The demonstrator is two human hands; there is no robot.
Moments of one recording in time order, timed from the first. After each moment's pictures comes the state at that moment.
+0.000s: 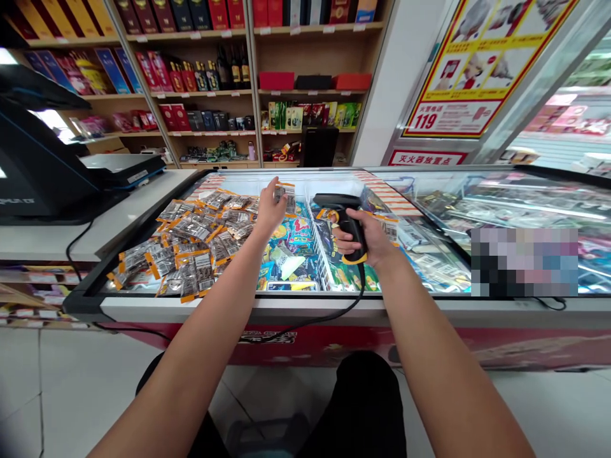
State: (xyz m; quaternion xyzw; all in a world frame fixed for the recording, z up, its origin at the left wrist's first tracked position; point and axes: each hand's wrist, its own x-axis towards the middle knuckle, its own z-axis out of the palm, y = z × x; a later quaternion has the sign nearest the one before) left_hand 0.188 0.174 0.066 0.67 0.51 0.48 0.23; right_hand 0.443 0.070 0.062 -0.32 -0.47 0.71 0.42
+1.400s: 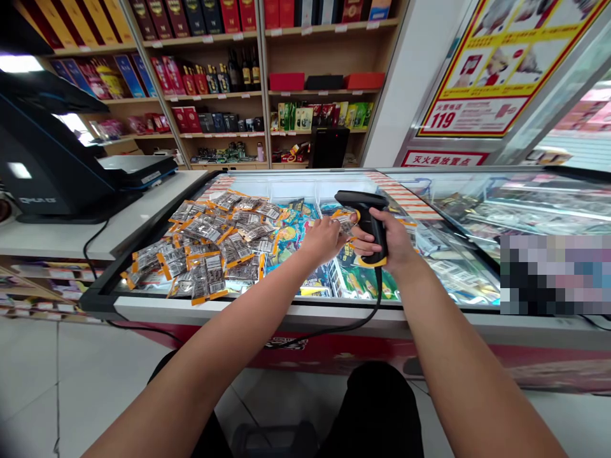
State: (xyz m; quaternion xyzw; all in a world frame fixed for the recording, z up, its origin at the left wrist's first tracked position) left_hand 0.258 0.114 0.039 0.88 0.45 0.15 0.06; right_hand 0.446 0.076 0.059 -0.29 -0.46 0.69 0.47
